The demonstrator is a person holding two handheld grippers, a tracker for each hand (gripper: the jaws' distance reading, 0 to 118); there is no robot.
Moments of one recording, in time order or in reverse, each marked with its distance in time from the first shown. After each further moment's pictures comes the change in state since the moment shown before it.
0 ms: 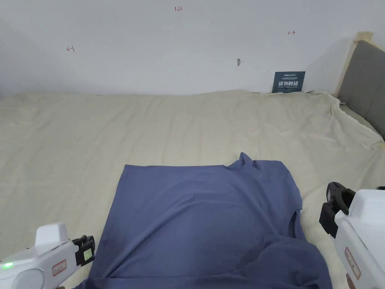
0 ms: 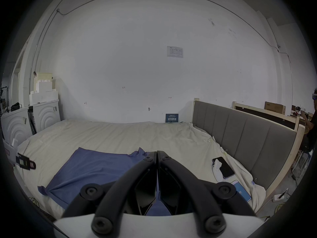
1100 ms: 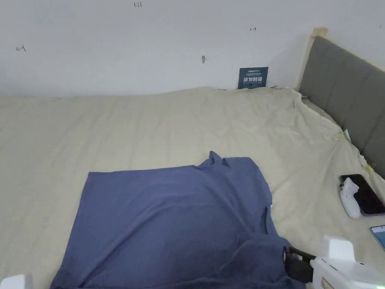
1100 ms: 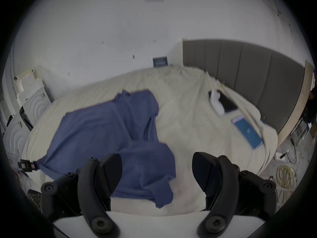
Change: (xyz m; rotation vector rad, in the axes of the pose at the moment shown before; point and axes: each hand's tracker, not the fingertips) left arm -0.015 -0.034 -0.039 -0.190 -0.007 -0.056; right arm 0.062 -0.125 -0.047 -0.527 -0.026 -0.179
